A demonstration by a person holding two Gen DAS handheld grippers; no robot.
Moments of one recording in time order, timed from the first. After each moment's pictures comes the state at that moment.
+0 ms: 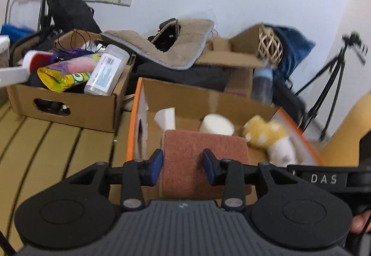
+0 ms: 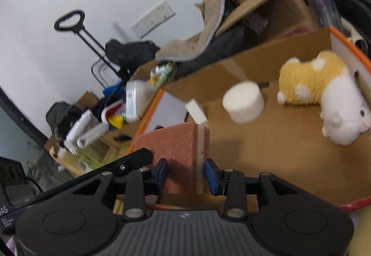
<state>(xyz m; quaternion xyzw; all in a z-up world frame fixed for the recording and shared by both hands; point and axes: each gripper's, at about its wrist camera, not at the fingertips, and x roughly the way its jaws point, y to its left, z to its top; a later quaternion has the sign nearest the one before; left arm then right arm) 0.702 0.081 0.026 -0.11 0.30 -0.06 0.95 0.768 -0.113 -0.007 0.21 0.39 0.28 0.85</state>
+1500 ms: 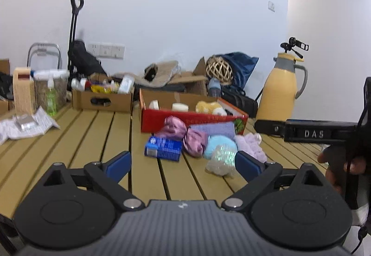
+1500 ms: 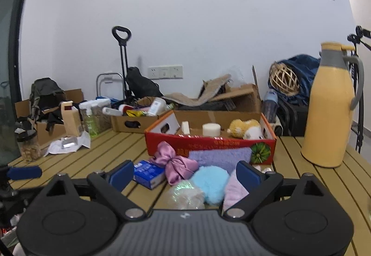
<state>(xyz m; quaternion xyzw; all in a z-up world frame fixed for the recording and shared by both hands) 0.340 0.080 0.028 -0.06 0.16 -0.10 0.98 0.417 -0.137 0.045 0.00 0.17 0.17 0.97</state>
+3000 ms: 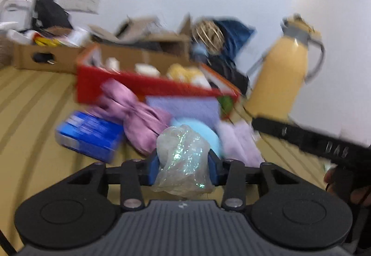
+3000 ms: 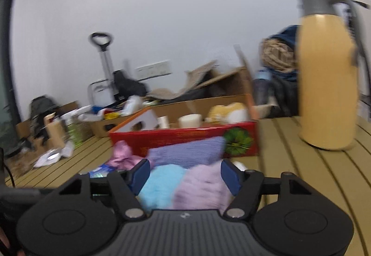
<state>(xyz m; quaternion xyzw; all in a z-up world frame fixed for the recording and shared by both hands) 0.486 0.010 -0.015 -0.12 0.23 -0.13 0.96 0.516 -0.212 -0.008 0.06 0.18 0.21 0.96</state>
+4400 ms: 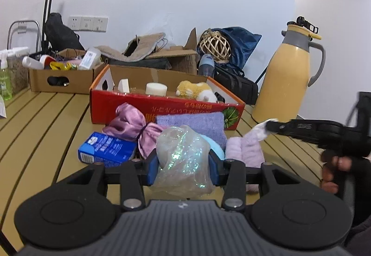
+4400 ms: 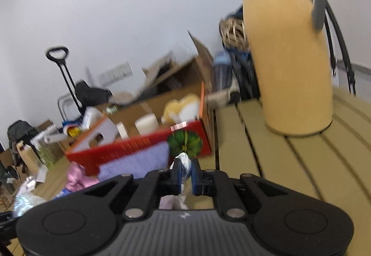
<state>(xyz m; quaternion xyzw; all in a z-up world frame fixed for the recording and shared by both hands) 0.464 -0.012 0.011 -0.07 0.22 -0.10 0.97 0.553 -0.274 -0.018 0.14 0.21 0.13 0.96</state>
